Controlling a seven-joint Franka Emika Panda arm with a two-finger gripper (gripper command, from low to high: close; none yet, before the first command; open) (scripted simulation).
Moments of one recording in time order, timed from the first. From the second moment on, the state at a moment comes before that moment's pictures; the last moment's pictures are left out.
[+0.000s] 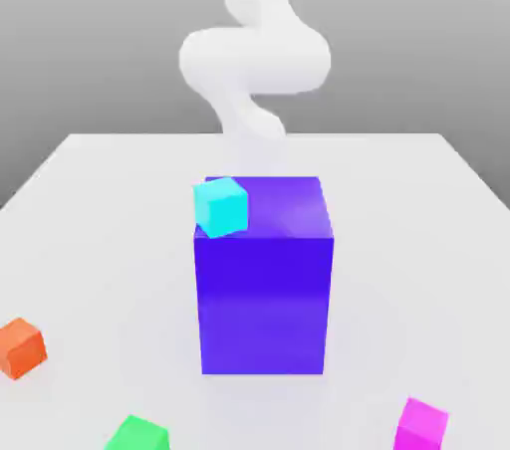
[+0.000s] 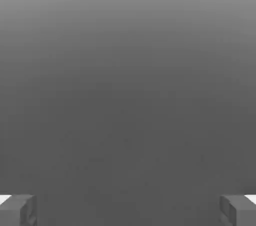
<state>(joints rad) 0.04 -0.71 -0.01 -2.30 0.01 2.33 0.74</state>
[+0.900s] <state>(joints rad) 0.33 0.27 0.02 -2.31 0.01 2.64 0.15</state>
